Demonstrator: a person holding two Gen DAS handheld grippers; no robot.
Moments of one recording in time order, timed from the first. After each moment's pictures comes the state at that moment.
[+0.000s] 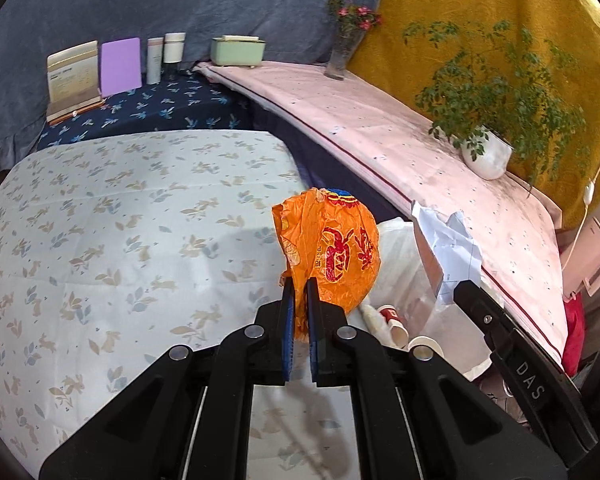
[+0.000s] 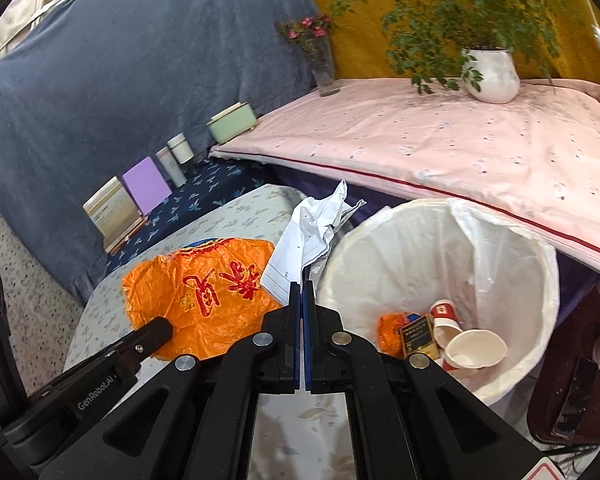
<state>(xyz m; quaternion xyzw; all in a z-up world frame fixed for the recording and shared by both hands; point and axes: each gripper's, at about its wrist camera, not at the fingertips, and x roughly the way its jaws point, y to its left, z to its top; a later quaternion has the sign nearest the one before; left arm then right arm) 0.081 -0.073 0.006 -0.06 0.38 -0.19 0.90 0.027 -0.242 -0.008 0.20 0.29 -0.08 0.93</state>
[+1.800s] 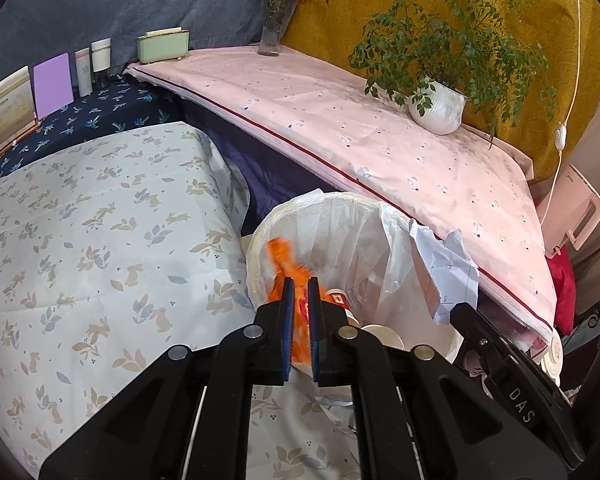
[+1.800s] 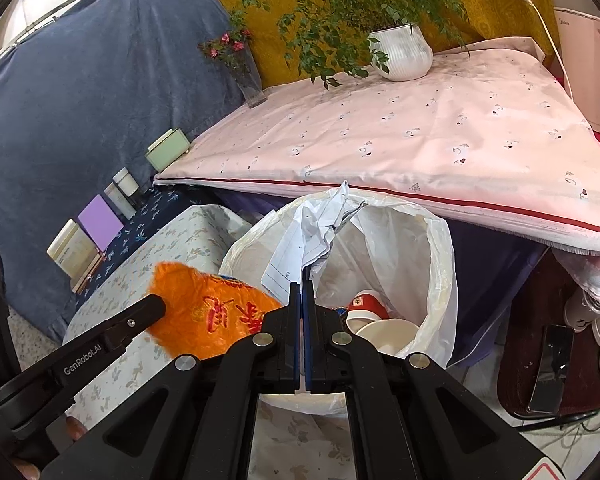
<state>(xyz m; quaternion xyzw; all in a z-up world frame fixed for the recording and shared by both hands) 0.080 -0.170 -0.010 0.00 0.40 -0.27 0.88 -0.015 -0.324 -0.034 0.26 0.29 -0.15 0.91</state>
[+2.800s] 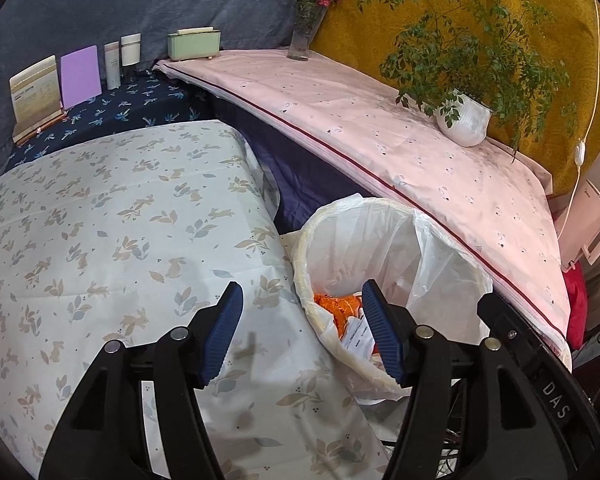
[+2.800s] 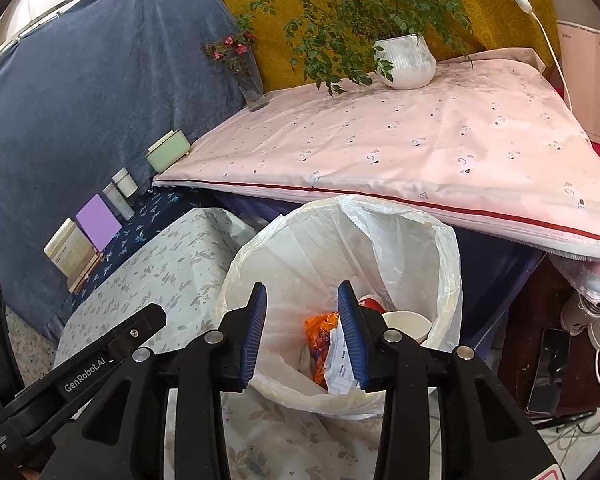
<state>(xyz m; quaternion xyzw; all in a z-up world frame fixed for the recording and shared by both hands) 0.084 -0.135 -0.012 -0.01 0.40 -0.22 0.89 -0.011 -0.309 -0.025 0.24 0.28 -0.16 0.91</state>
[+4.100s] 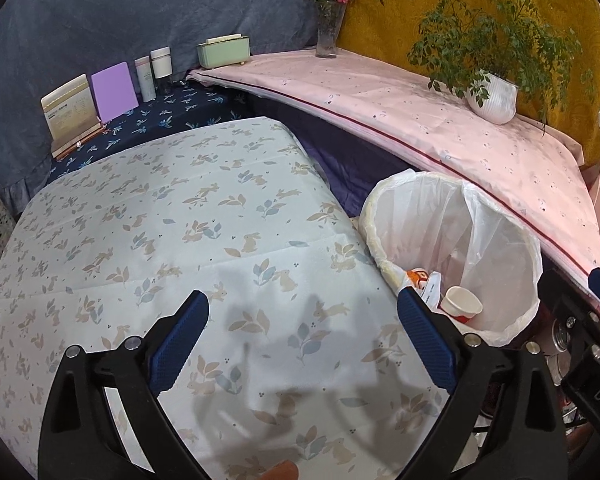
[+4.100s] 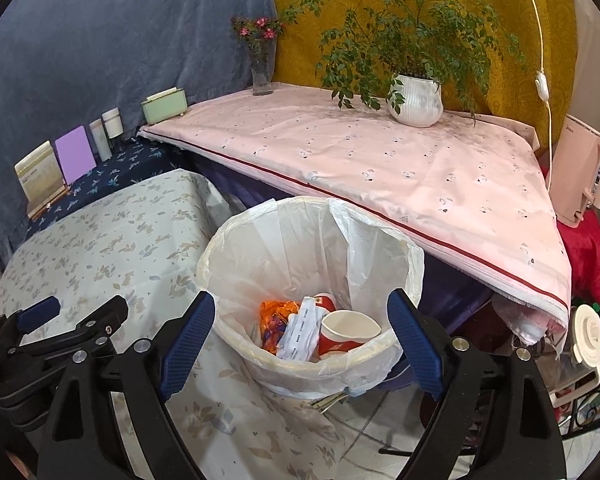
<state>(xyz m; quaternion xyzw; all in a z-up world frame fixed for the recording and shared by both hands) 0.062 -0.097 -0.025 0.05 0.39 -0.16 0.91 -0.022 -0.257 -0.006 0.08 0.33 -0.21 0.92</state>
